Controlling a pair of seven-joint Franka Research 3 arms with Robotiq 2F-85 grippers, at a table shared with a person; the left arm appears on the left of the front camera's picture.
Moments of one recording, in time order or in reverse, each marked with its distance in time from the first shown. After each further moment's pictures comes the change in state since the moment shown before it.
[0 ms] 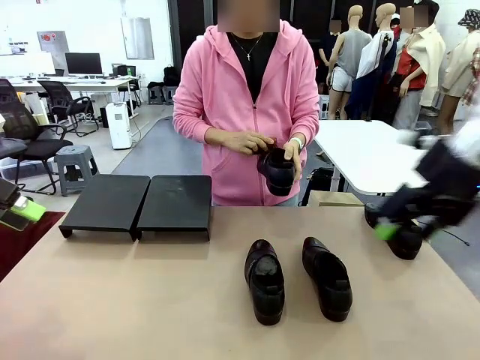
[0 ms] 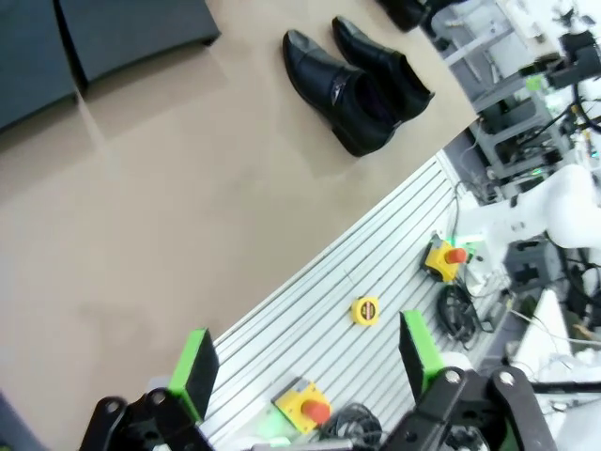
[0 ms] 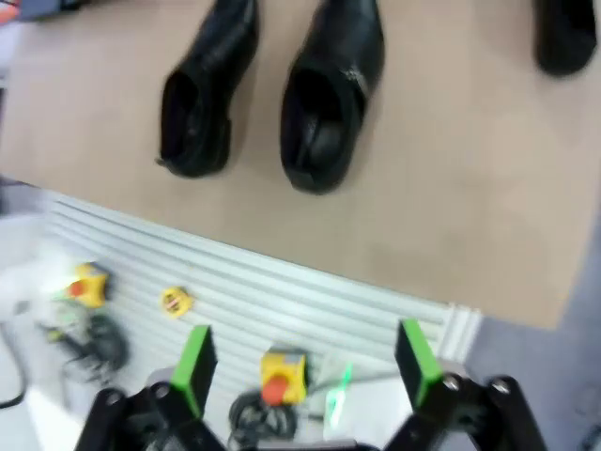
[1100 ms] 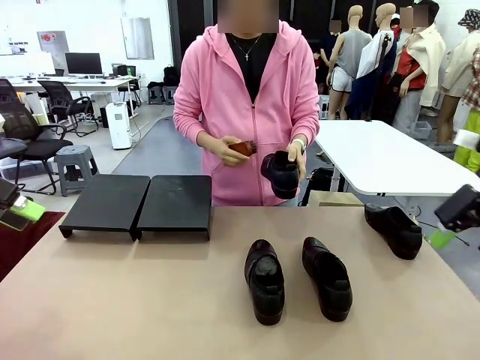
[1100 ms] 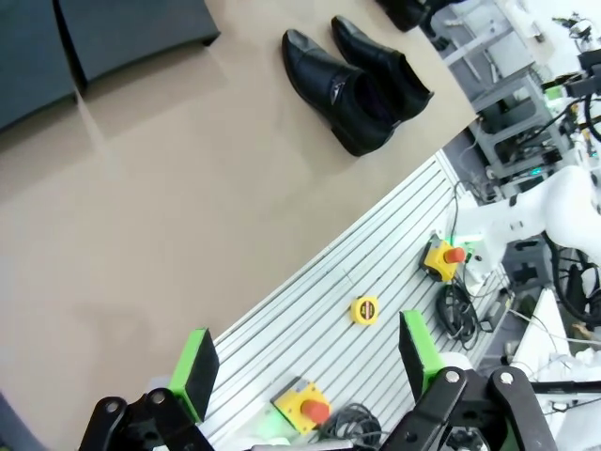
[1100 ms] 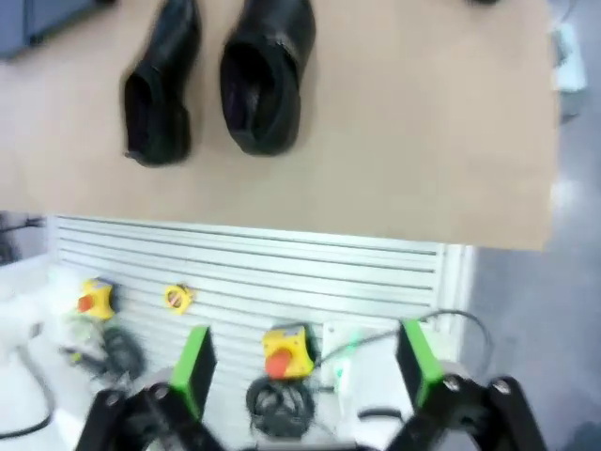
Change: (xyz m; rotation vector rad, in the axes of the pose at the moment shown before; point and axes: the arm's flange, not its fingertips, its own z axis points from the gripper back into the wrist) left arm 0.000 0.000 0.001 -0.002 0.001 0.001; right arm -0.067 -0.067 0.052 0.030 -0.033 -0.206
